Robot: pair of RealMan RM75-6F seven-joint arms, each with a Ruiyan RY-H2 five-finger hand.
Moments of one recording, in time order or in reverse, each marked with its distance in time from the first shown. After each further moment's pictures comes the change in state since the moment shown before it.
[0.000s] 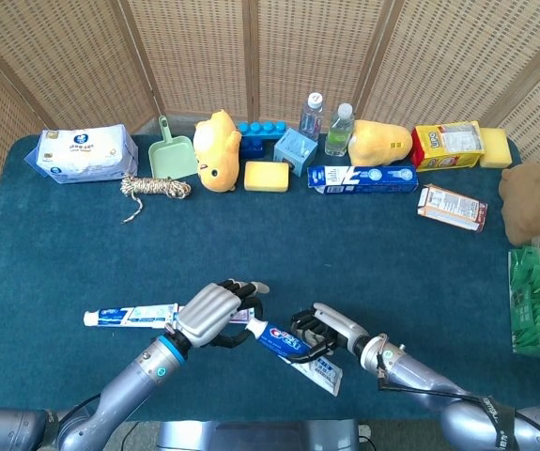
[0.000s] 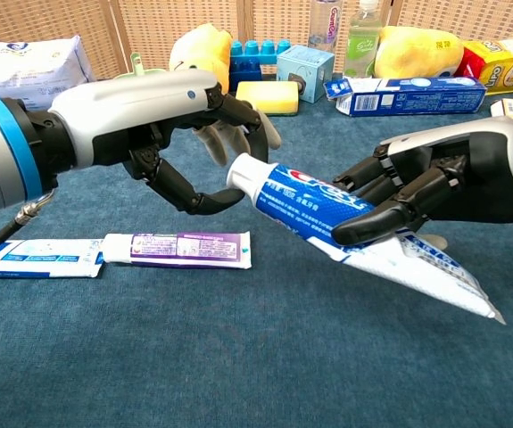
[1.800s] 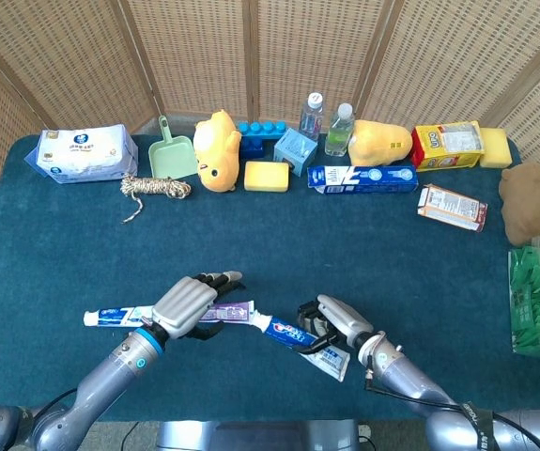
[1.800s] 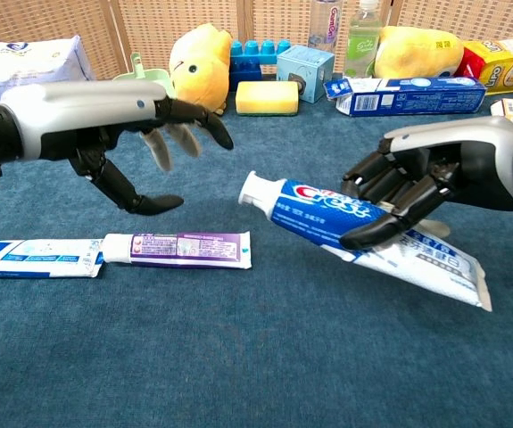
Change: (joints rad) left arm -0.051 0.147 0.049 -0.054 -0.150 -0.011 0.053; right arm 0.065 -0.085 -0.107 -0.030 0.124 0.312 -0.343
